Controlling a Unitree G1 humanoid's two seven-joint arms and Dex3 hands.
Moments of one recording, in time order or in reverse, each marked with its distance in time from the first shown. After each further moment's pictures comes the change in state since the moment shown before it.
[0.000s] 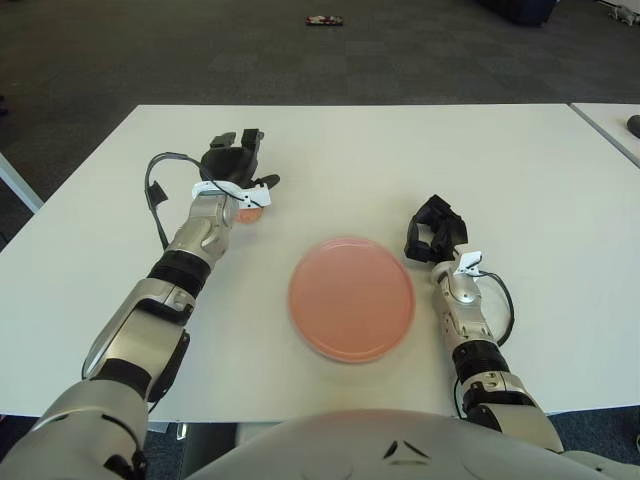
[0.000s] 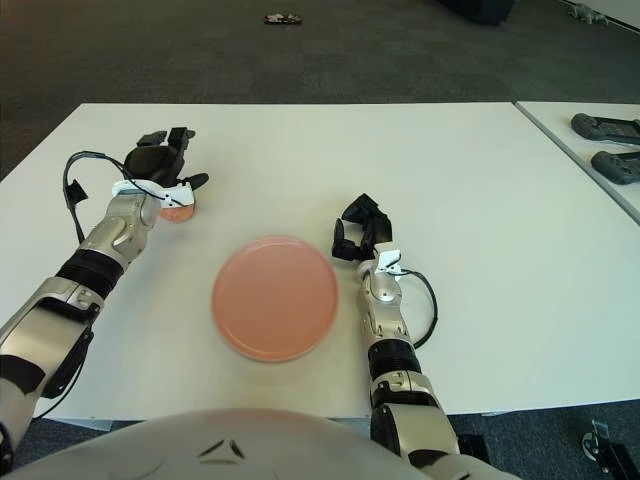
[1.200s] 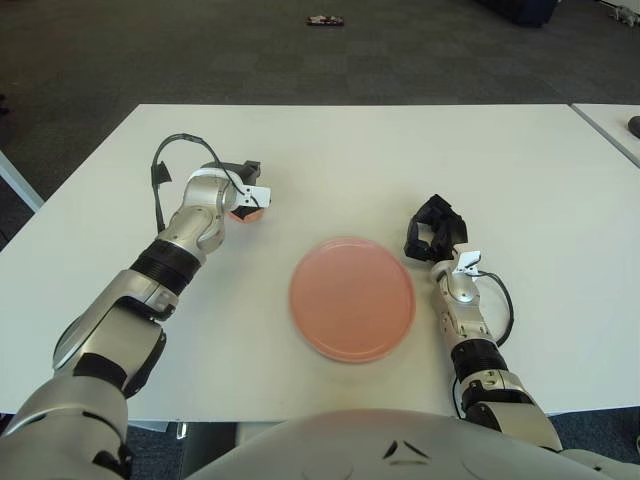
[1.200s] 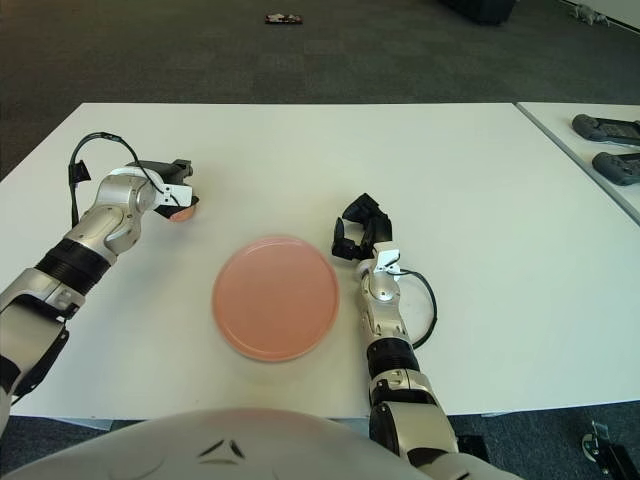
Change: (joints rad) left arm -0.025 0.115 -0.117 -0.211 0.114 0.213 -0.629; right arm -0.010 0.007 -0.003 0.020 -0.003 -0.007 -0.018
